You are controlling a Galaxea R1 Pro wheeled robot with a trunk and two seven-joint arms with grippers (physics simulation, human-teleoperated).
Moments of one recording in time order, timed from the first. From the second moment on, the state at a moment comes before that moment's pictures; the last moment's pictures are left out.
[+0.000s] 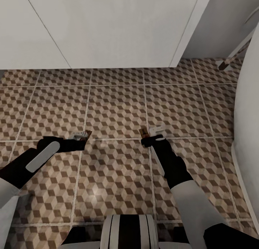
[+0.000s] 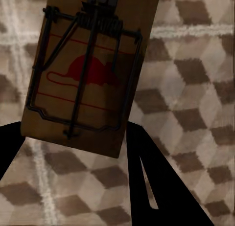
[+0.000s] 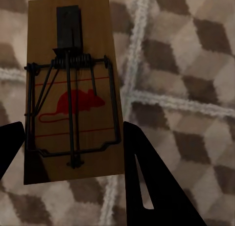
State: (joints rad) left arm -0.95 0.52 -0.64 -1.22 1.09 0.80 0.25; right arm -0.88 0.17 0.18 -1.06 0.12 0.74 -0.13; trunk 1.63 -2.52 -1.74
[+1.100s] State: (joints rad) left arm -0.96 0.29 -0.51 -1.06 0.92 0.79 0.52; right arm -0.88 0.17 0.25 -1.20 0.12 0.80 -0.14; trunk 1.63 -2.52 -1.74
